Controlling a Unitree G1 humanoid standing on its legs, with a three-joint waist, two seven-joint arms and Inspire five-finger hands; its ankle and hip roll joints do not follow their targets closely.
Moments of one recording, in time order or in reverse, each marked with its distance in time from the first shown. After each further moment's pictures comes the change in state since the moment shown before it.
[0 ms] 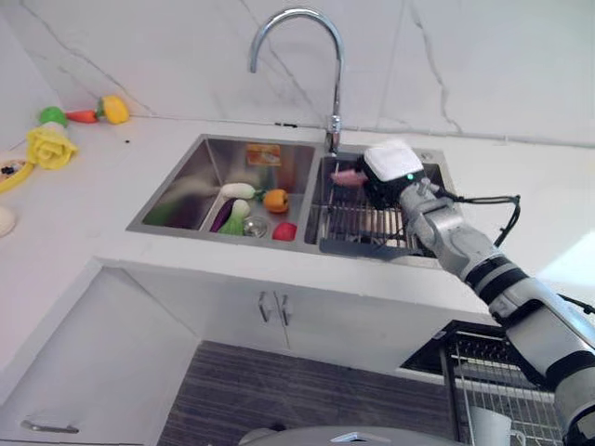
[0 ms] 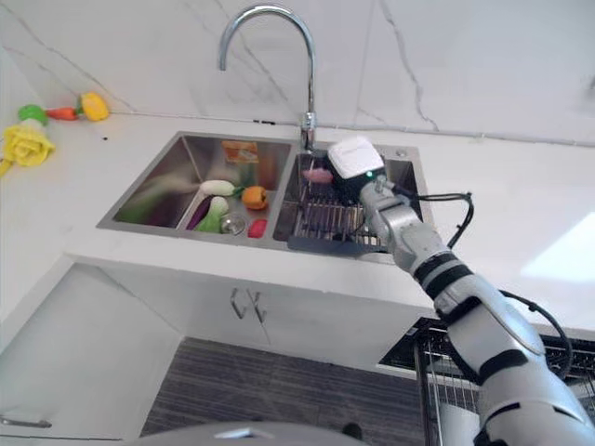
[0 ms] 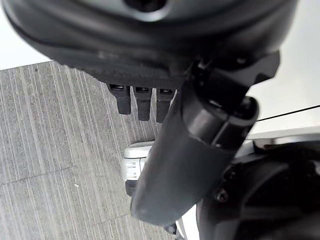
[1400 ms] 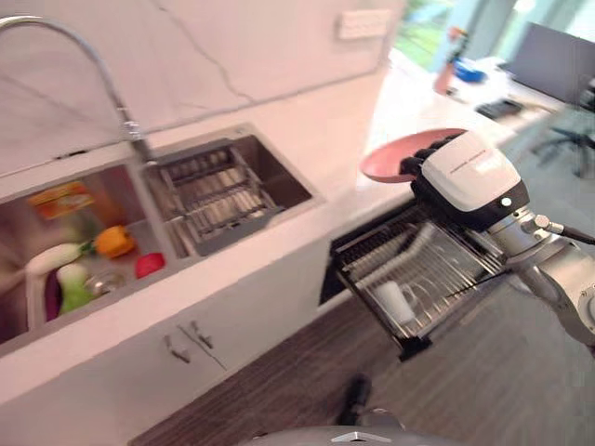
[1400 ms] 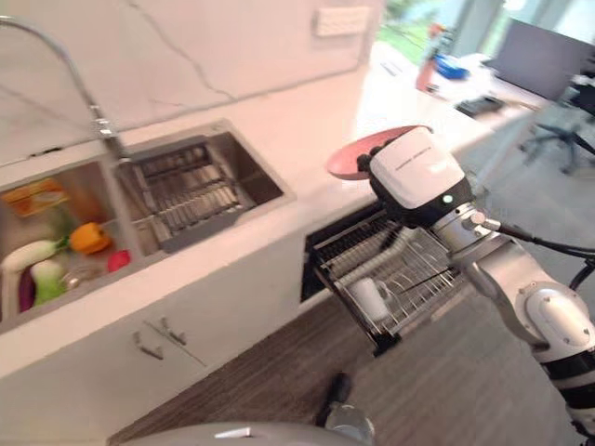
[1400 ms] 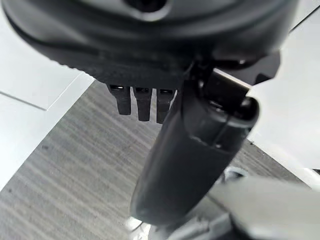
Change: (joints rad) left arm -0.052 0.036 0.234 0.057 0.077 0.018 -0.005; right arm 0.685 -0.460 -0.577 -0.816 -0.194 -0.139 0.029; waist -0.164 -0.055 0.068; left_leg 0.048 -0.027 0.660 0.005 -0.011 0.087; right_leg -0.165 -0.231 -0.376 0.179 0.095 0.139
